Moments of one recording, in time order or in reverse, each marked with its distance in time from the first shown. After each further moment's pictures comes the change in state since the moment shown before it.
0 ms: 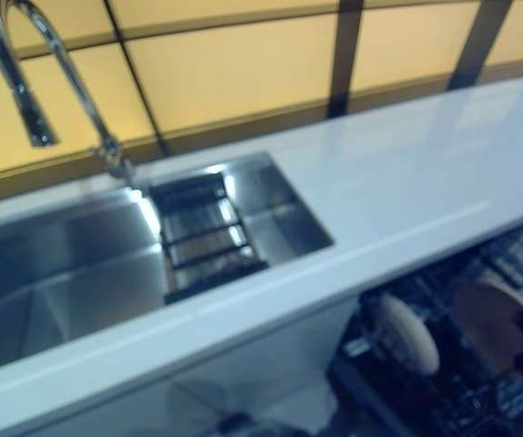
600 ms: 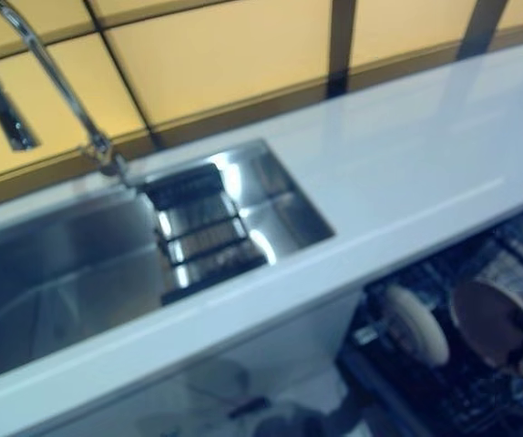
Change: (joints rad) left arm -0.023 0.000 -0.014 -0.036 -0.006 -0.001 -0.001; right arm -0.102 0.011 0.090 0.097 0.001 -0.005 -0.034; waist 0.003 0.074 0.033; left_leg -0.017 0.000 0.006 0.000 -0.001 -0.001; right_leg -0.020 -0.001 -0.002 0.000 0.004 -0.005
